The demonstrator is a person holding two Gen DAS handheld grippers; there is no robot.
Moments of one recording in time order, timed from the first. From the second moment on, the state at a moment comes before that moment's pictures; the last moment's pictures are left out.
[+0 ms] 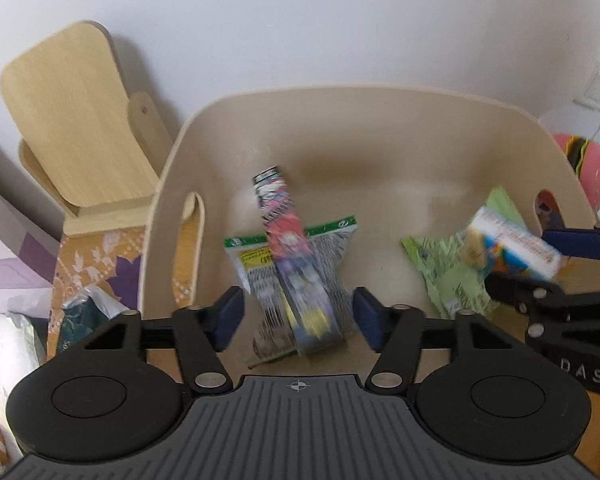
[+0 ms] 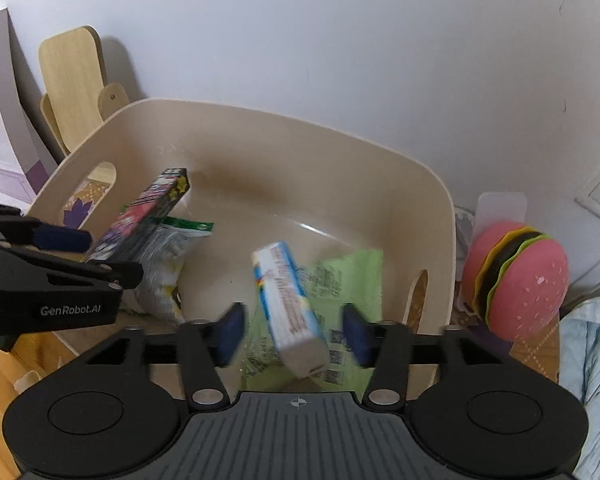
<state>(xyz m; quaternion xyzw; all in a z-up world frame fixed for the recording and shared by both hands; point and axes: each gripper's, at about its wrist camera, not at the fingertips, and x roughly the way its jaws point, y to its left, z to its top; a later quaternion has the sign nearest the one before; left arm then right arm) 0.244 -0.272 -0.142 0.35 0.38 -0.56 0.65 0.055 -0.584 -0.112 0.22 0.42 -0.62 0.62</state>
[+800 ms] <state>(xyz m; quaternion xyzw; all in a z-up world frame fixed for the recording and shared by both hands) 0.304 -0.175 -0.100 0.34 0.35 -0.57 0.66 0.067 -0.471 -0.063 0.18 0.34 -0.65 0.66</state>
